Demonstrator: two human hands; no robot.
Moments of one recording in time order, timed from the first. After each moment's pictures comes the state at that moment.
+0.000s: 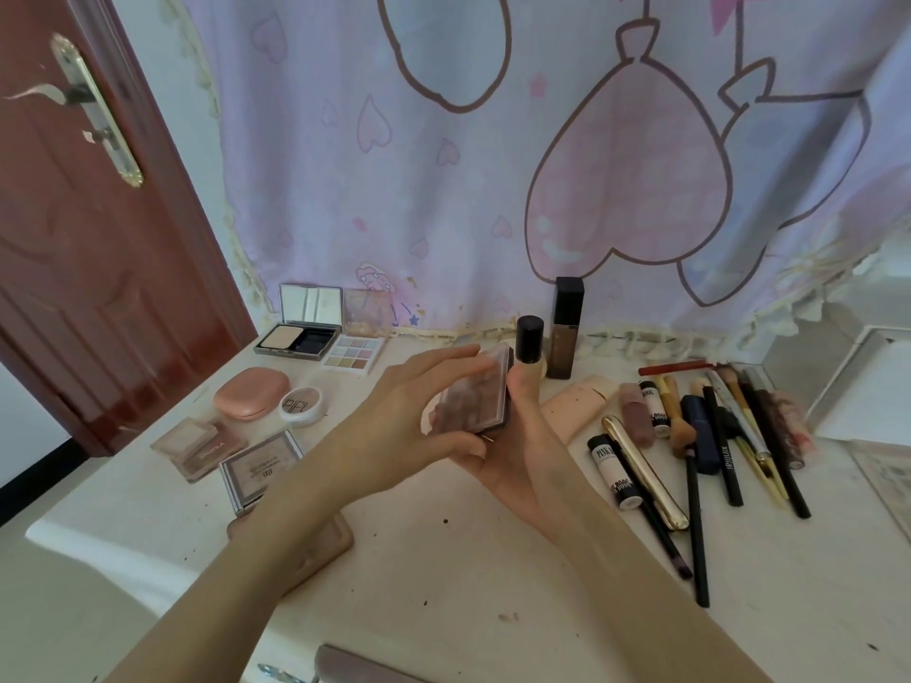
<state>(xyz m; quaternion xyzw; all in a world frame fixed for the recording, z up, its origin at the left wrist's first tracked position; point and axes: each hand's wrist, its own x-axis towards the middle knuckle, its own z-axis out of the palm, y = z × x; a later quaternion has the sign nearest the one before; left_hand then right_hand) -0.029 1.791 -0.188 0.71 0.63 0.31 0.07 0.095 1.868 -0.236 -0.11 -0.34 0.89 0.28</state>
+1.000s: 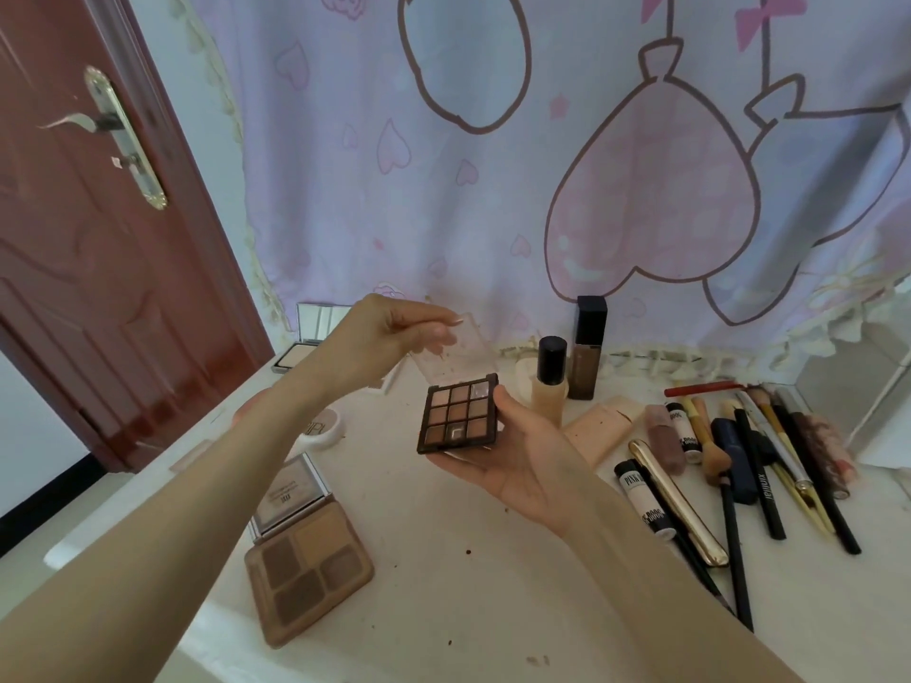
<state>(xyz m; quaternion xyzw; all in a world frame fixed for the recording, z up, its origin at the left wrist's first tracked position) -0.088 1.833 -0.142 0.63 0.63 0.42 0.17 0.079 1.874 -0.216 -0.21 -0.26 0.92 0.22</state>
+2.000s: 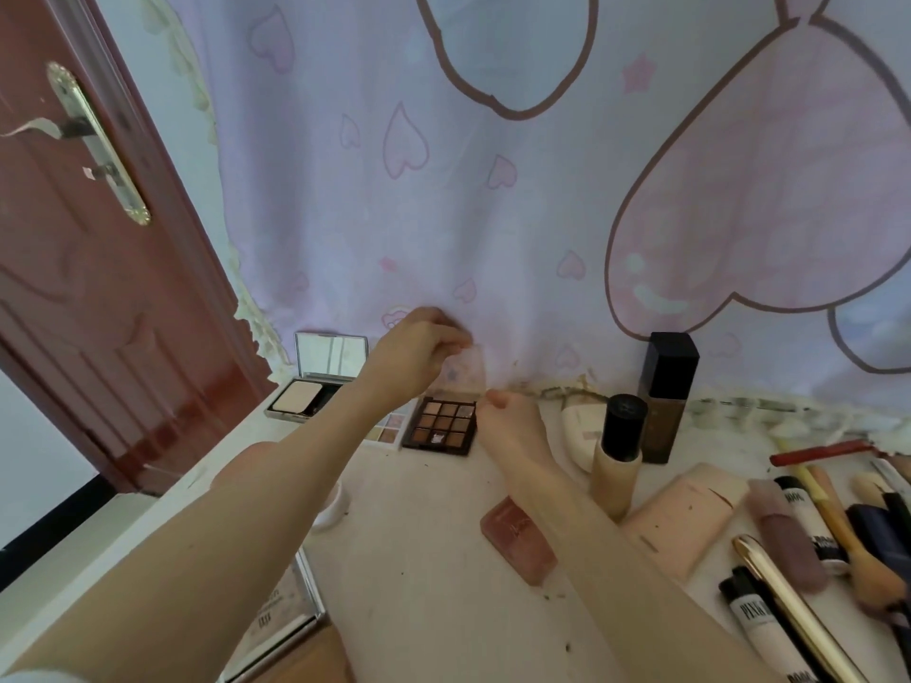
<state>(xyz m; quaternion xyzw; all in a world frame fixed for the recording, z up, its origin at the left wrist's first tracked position) -0.174 1.950 -0.200 0.66 0.71 0.25 -0.06 -0.025 1.947 -0.219 -0.48 -0.60 0.58 0.28</state>
